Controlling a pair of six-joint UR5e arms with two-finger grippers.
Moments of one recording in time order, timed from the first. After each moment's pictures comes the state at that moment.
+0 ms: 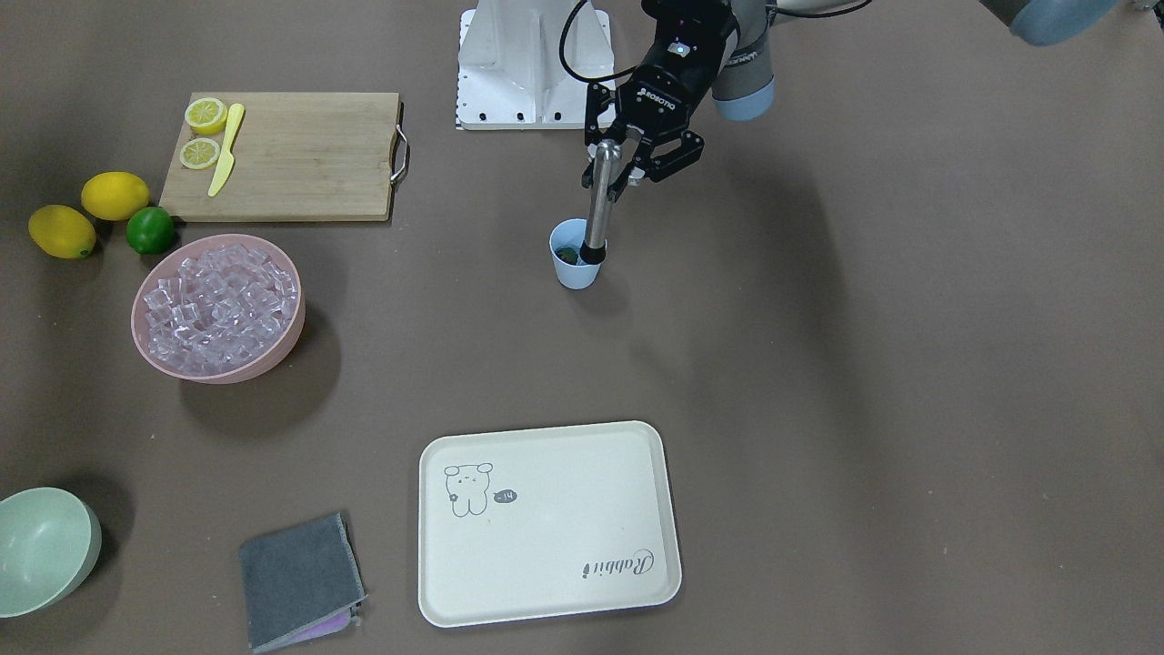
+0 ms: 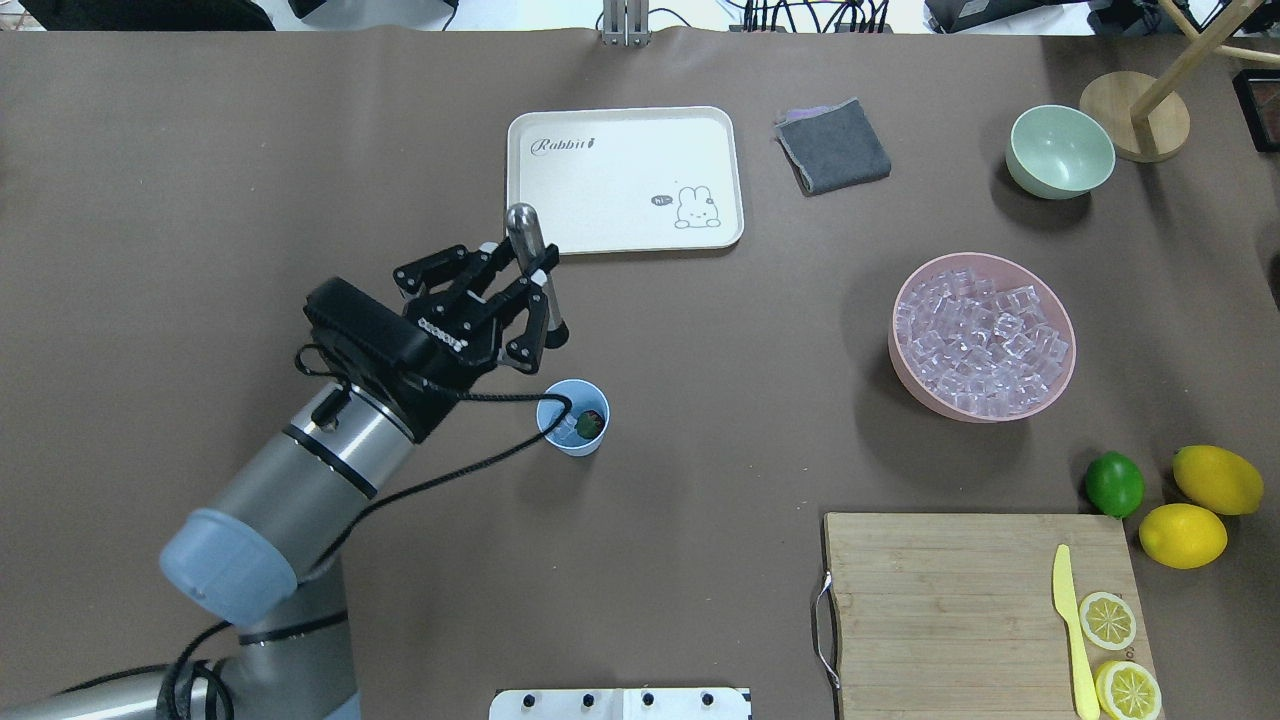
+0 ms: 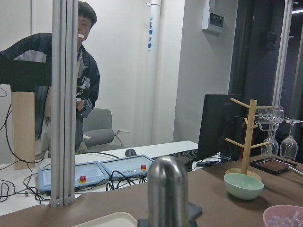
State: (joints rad) left arm -0.32 -1.99 -1.76 -2.93 -0.87 -0.43; right arm 1.52 -1.54 1.91 -1.90 2.35 0.47
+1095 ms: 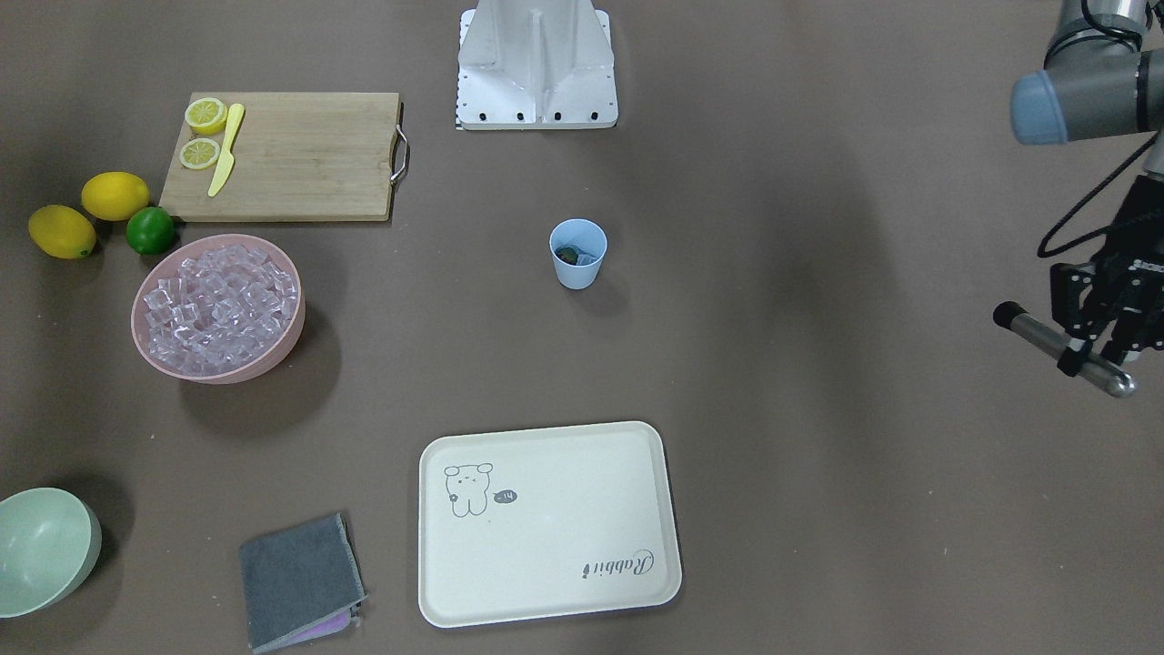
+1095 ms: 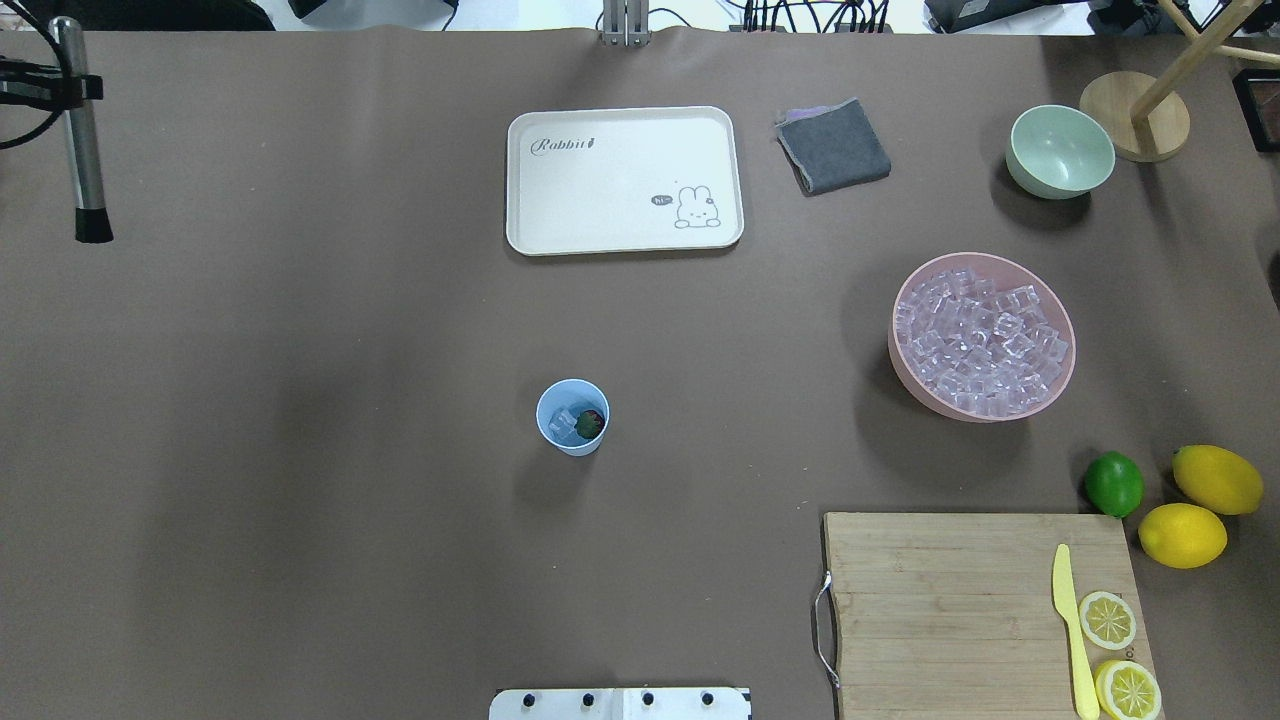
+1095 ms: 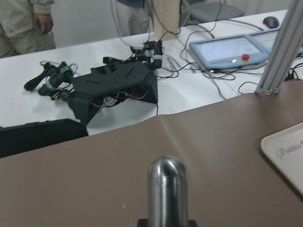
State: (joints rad) left arm -1.22 -1.72 -1.69 -2.32 -2.00 -0.63; right arm 1.52 -1.54 1.90 -1.80 2.34 0.45
